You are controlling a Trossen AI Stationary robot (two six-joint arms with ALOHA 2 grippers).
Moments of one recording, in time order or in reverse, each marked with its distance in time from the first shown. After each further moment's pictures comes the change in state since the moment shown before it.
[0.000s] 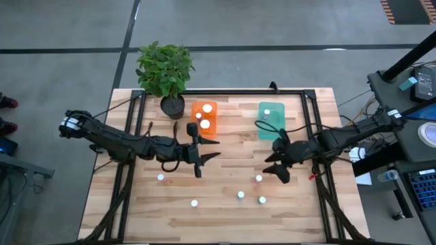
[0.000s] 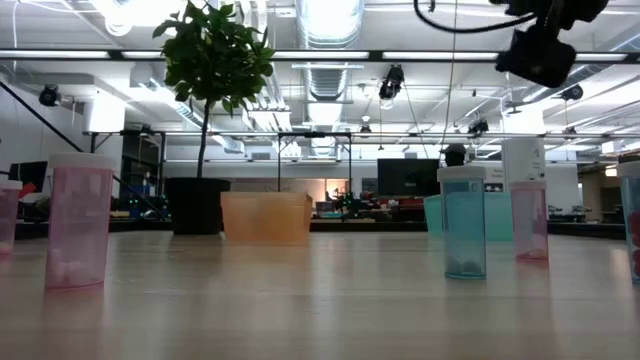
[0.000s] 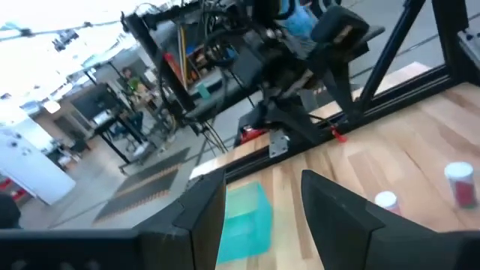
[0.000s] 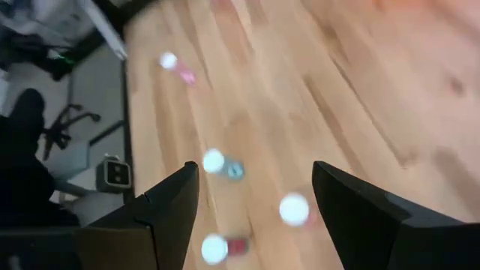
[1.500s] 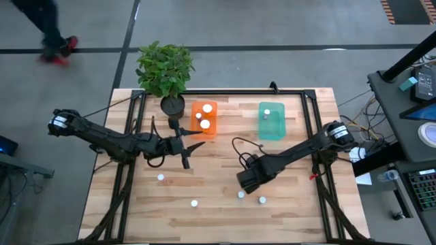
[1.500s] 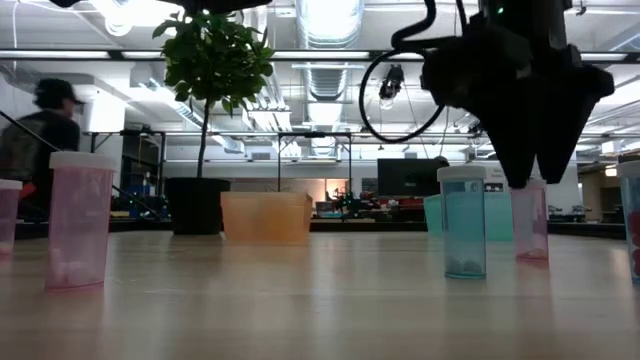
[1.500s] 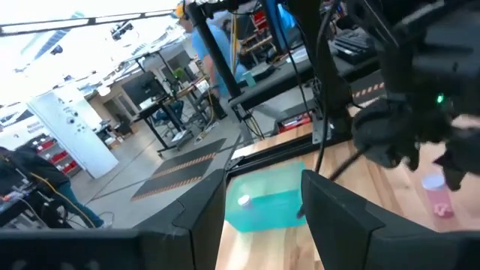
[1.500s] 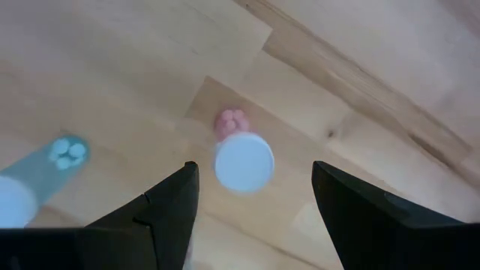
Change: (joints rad) left arm 0.000 -0.227 -0.203 0.046 -0.142 -0.020; right arm 0.016 0.863 0.586 -0.662 -0.091 0.580
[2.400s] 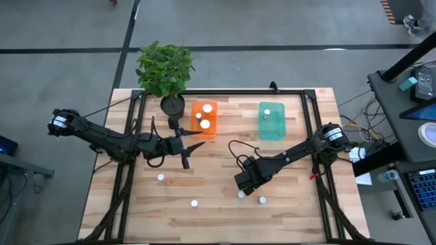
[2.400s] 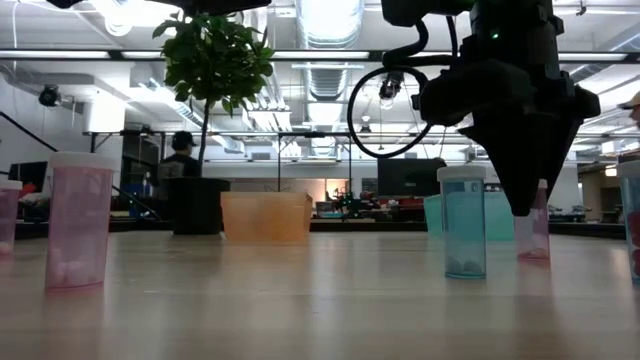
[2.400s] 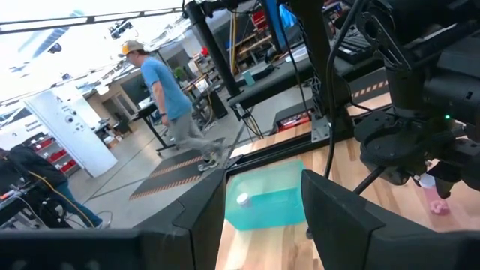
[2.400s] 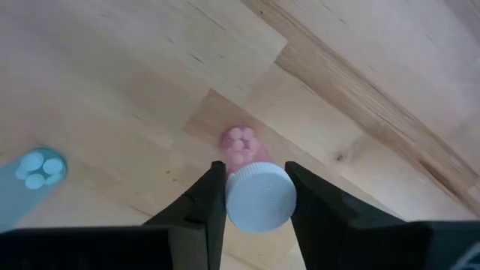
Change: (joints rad) left arm 0.000 -0.005 -0.008 -0.001 0.001 -0.003; right arm 0.000 0.062 0.000 0.030 0.021 -0.065
